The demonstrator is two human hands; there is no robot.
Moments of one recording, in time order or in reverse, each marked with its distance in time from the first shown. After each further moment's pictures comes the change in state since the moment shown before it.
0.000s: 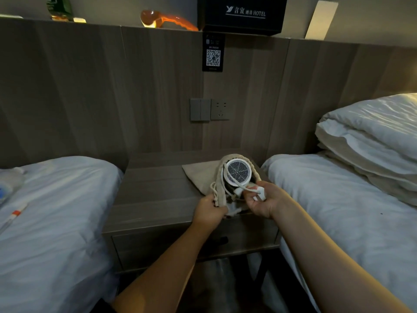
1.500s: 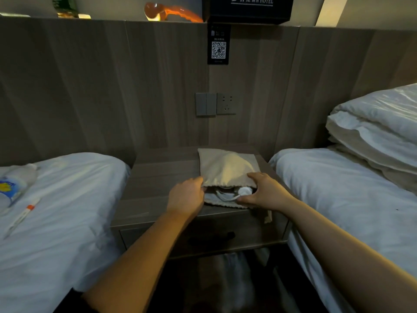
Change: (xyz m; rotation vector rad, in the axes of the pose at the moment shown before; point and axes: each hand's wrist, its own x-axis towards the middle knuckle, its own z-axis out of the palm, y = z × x) left_hand -0.009 0.035 -0.072 1.027 0.145 0.436; right_hand 0.020 -0.003 -0.021 -1.977 0.086 -0.793
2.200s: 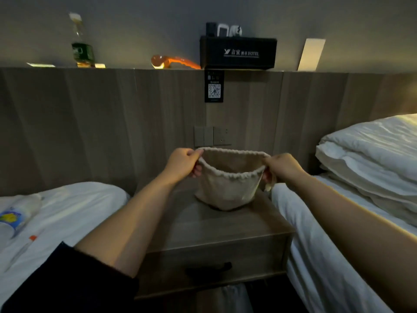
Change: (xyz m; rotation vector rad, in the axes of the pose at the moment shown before) left_hand 0.091 0.033 -0.112 -0.844 0.014 -0.225; right_hand 0.010 -0.048 -0.130 0.432 0.288 0.171
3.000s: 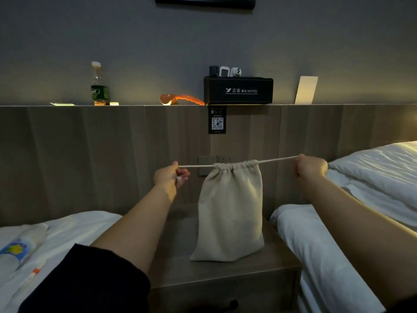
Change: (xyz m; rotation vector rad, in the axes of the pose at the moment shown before) left_hand 0.041 0.019 -0.036 -0.732 0.297 -0.337; right_hand 0.037 -0.034 -0.055 0.191 0.469 0.200
